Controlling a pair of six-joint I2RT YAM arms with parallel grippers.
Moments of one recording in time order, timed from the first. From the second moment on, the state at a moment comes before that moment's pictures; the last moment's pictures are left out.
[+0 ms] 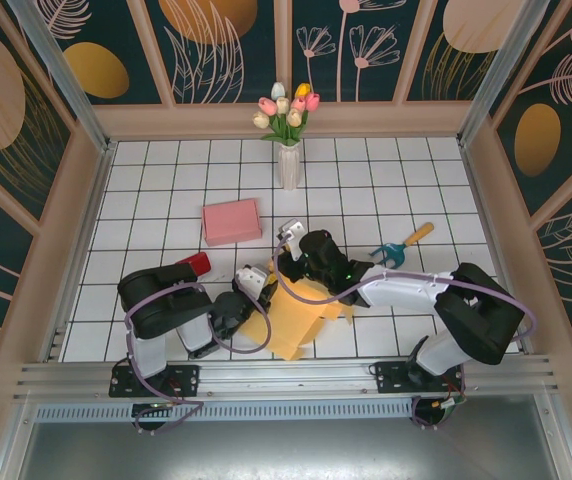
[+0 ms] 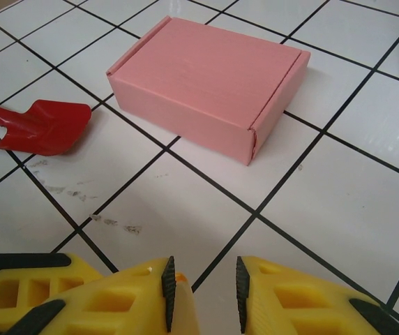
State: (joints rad) left arm -1.03 1.89 0.19 1.51 -0.39 -0.11; right arm 0.93 1.49 0.69 0.27 0.07 0.15
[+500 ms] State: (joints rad) left arm -1.03 1.92 0.24 1.51 -0.45 -0.11; right arm 0.97 1.45 0.68 0.26 0.18 0.19
